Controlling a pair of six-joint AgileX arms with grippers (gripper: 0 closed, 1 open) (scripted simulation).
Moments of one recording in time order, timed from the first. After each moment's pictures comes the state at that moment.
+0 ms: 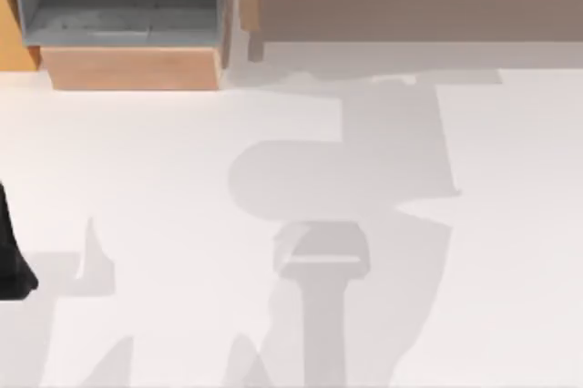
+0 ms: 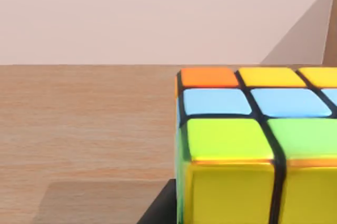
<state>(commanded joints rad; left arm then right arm) 0.00 0.00 0.00 0.00 0.00 0.00 -0.36 1.95 1.84 0.12 -0.33 0.02</state>
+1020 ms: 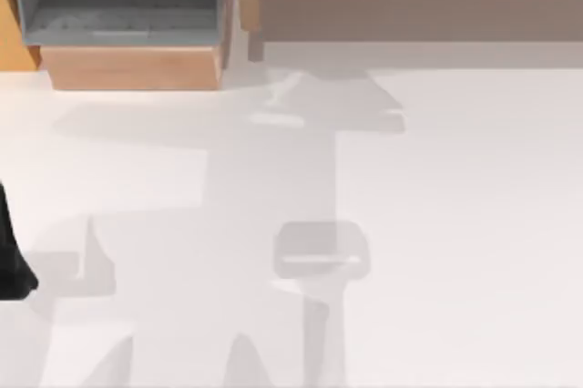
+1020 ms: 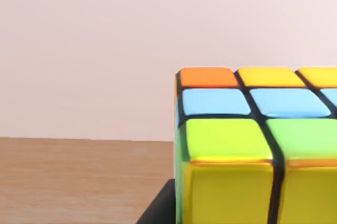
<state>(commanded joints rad) 0.00 0.00 0.00 0.00 0.00 0.00 -0.37 1.80 1.95 -0.07 -0.24 -0.05</state>
